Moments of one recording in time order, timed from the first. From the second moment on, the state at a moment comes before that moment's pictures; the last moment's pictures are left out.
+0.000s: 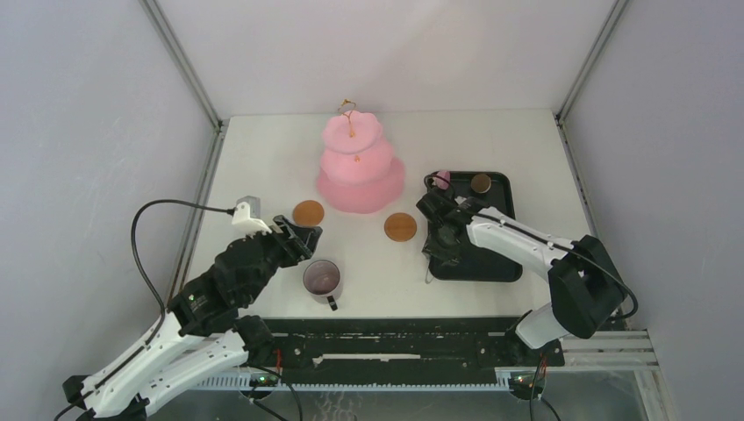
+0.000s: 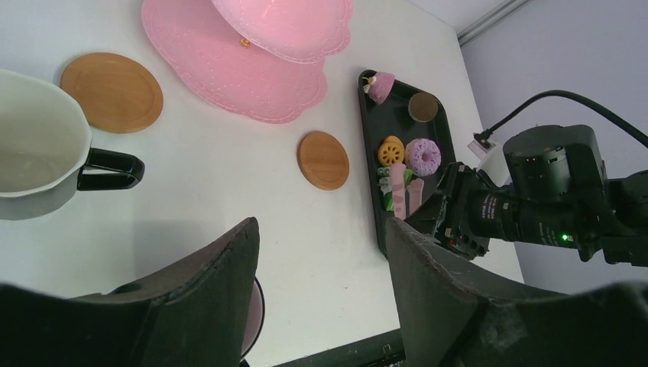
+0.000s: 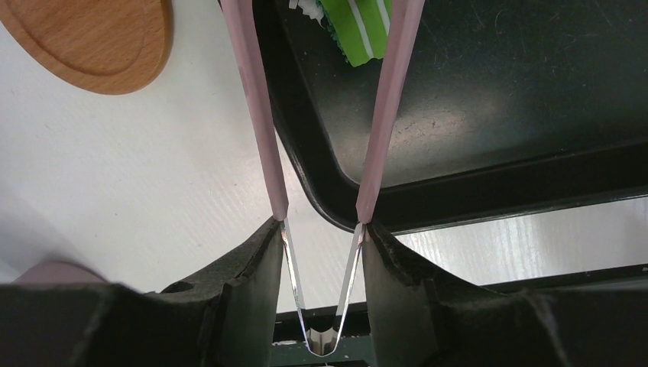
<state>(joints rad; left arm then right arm) -0.87 0.50 0.73 -0.55 -0.49 -0.81 0.68 1.49 1.00 -0.86 0.17 1.05</state>
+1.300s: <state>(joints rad) -0.87 0.51 0.73 -0.54 -0.49 -0.85 0.60 1.53 1.00 -0.91 0.08 0.78</state>
